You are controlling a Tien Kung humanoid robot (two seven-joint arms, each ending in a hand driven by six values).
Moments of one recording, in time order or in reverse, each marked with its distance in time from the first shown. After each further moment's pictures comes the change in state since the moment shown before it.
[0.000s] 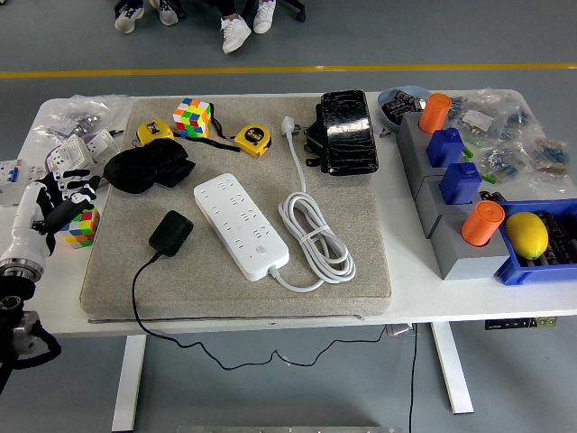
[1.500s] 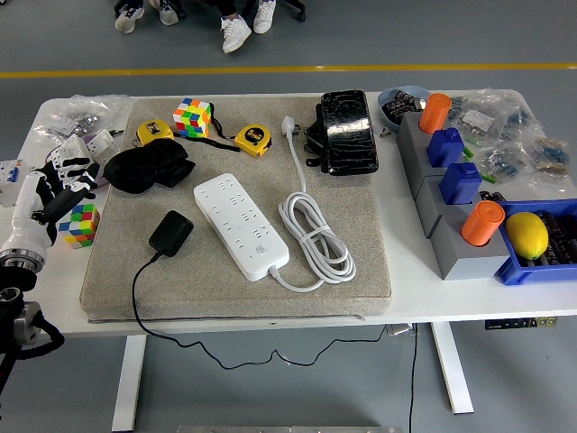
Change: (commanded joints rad) left arm -0.011 -0.015 -0.026 -0.031 -0.002 -0.006 0.020; right arm 0.002 -0.033 -0.005 -0.010 0.047 0.003 -0.011
